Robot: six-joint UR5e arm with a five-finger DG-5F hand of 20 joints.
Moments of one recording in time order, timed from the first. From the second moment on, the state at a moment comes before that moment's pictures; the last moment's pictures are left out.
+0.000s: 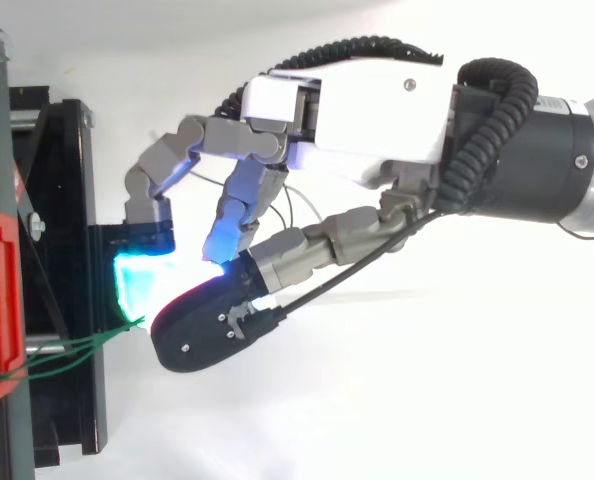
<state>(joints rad) 0.12 -2.29 -1.11 -2.93 -1.36 -0.14</state>
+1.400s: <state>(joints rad) 0.13 -2.29 -1.10 -2.95 -1.35 -0.14</state>
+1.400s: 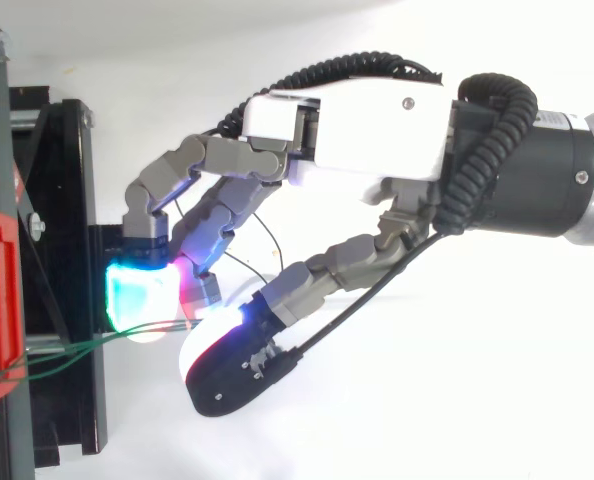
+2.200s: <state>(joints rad) 0.13 -2.29 -1.10 -2.95 -1.35 -0.14</state>
